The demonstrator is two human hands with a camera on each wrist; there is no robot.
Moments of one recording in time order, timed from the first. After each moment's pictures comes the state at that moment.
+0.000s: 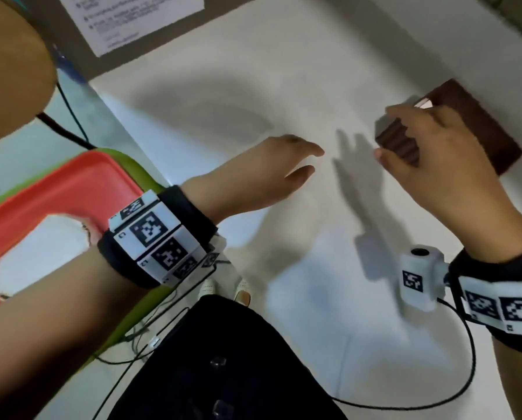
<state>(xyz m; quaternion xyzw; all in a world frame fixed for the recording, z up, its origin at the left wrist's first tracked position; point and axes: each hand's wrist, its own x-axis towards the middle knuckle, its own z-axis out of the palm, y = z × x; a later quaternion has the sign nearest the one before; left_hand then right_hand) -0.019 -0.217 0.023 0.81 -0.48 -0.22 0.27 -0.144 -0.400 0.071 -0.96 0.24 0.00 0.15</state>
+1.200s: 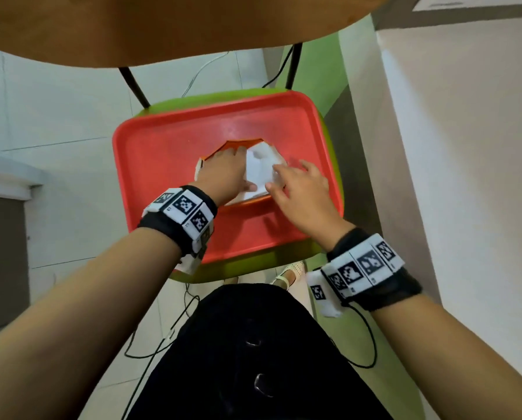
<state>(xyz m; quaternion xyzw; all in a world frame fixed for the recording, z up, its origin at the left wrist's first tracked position) 0.042 0.142 -0.141 0.95 -0.08 -0.29 0.12 -0.008 -0.019 -0.089 -0.95 -0.04 0.25 0.20</state>
